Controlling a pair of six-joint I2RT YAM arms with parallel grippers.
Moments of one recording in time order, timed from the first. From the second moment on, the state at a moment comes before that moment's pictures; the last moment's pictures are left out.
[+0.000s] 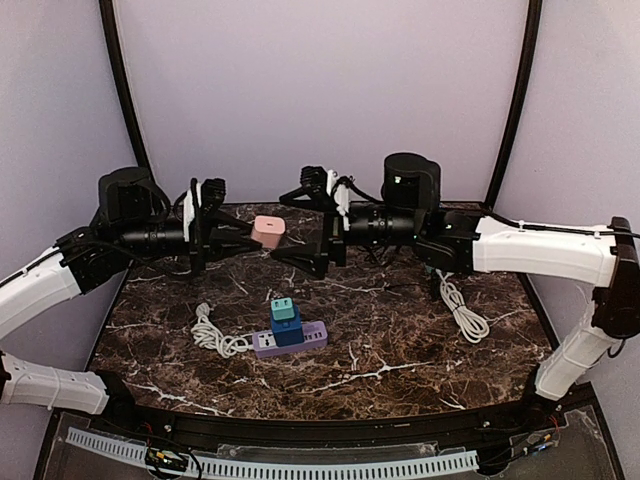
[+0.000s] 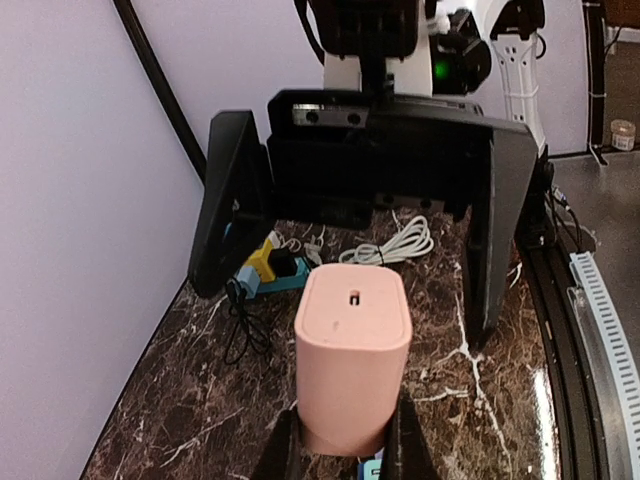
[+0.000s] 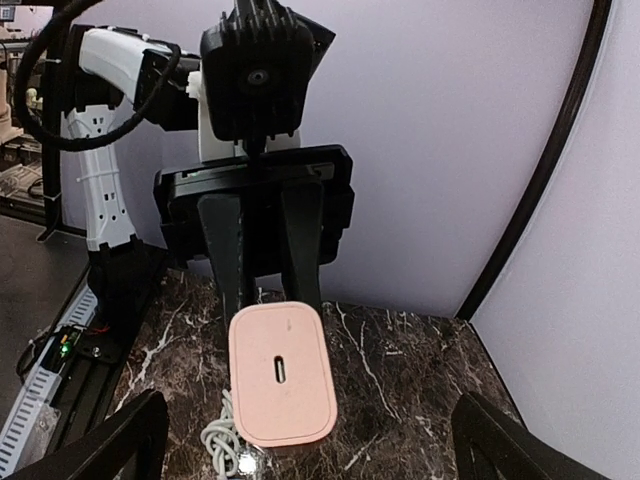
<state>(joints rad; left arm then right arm) -0.67 1.02 0.97 -0.16 0.59 0.43 1.00 1.58 1.27 0.26 -0.52 -0.31</state>
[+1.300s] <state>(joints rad) -0.68 1.10 0.95 -0.34 0.36 0.62 1.01 1.70 1.45 -0.19 -0.27 -0.32</state>
